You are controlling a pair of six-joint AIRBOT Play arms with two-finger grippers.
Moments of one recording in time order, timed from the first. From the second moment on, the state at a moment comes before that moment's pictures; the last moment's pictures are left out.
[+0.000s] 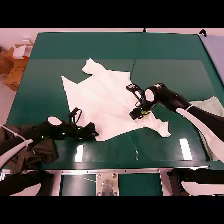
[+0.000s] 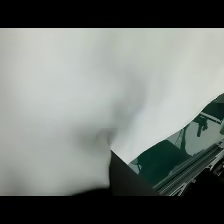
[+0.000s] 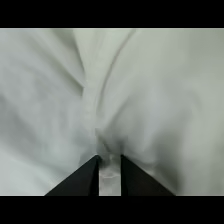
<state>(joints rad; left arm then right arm) -0.36 -1.29 0.45 0.40 -0.74 -1.34 0.44 -1.48 1.08 -1.60 1.10 1.57</state>
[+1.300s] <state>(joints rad) 0.00 -1.30 0.58 0.75 -1.02 -1.30 -0.73 -1.32 0.81 -0.83 1.24 1.25</state>
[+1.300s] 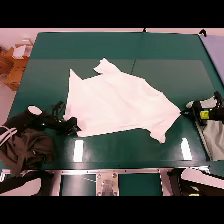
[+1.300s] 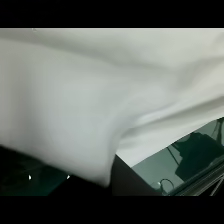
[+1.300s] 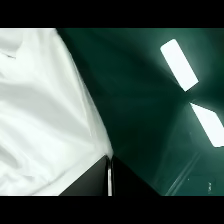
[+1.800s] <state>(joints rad) 0.02 -1.17 1.20 0.83 -1.26 -1.38 -0.77 -1.18 1.04 -0.22 1.39 1.08</state>
